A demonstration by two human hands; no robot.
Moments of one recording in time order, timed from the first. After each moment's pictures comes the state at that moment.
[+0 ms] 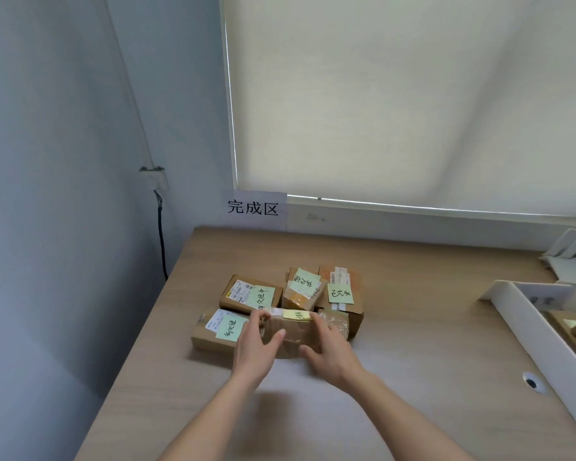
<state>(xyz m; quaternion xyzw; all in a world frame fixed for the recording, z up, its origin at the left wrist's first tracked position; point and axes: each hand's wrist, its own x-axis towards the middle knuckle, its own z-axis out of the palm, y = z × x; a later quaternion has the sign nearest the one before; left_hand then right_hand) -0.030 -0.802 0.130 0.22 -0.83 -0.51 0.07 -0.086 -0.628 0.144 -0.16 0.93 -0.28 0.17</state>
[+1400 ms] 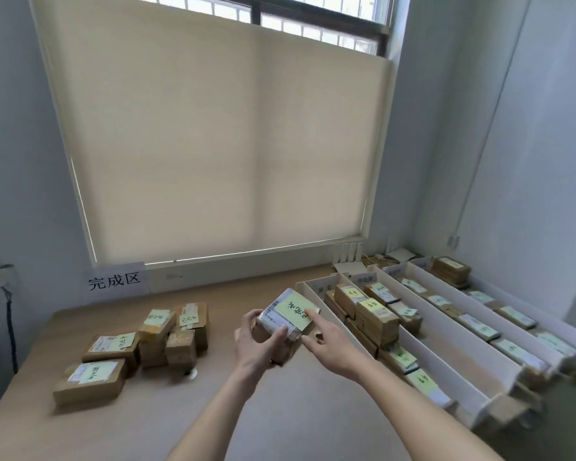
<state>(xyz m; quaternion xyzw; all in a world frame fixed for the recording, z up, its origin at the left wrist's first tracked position) 0.221 -0.413 0.344 0.01 -0.71 -0.71 0.04 0.230 -0.220 0.374 -0.04 0.94 -0.34 0.00</state>
